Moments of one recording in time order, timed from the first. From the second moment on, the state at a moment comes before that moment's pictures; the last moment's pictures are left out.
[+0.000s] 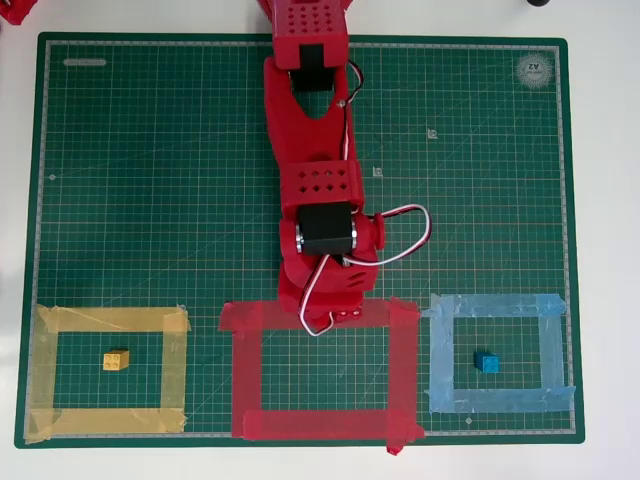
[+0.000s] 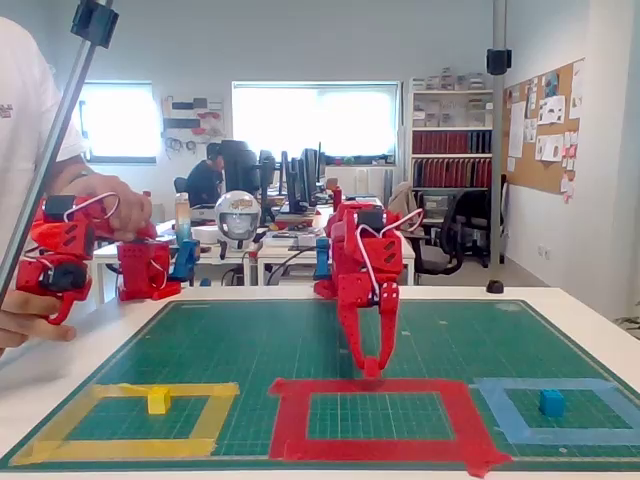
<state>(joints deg) -4.7 21.5 6.2 81.7 -88.2</state>
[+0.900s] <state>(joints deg) -1.5 14.9 1.7 72.6 -88.5</state>
